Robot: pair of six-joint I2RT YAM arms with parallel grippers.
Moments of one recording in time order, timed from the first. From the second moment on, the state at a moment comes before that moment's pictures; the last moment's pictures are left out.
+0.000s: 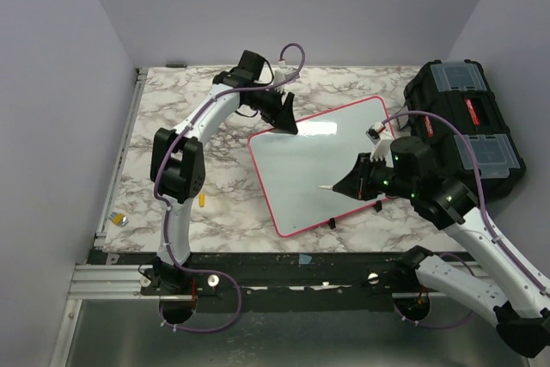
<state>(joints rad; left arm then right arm) -0.40 2.10 1.92 -0.76 0.88 0.14 0.60 0.82 0.92 -0.68 -0.29 0.53</state>
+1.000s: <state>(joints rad) -0.38 2.10 1.94 -0.89 1.04 0.14 0.60 0.86 0.92 -0.64 -0.32 0.58</state>
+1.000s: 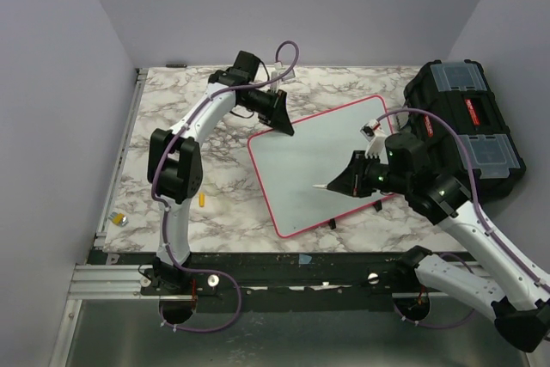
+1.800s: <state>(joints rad) -0.44 1.84 1.65 -0.63 0.90 -0.02 0.68 1.02 1.18 -0.66 -0.01 0.62</state>
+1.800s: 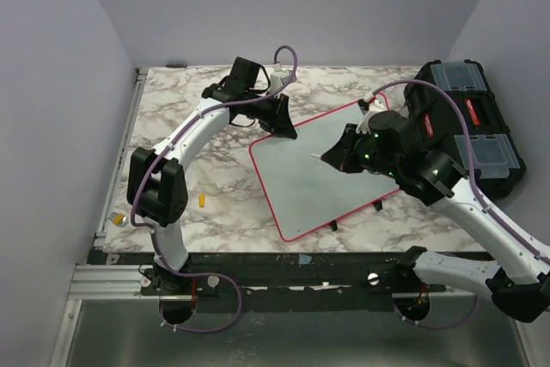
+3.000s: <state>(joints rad) -0.45 1.80 1.59 -0.56 0.82 -0.06 1.16 1.36 1.31 -0.57 0.52 0.58</state>
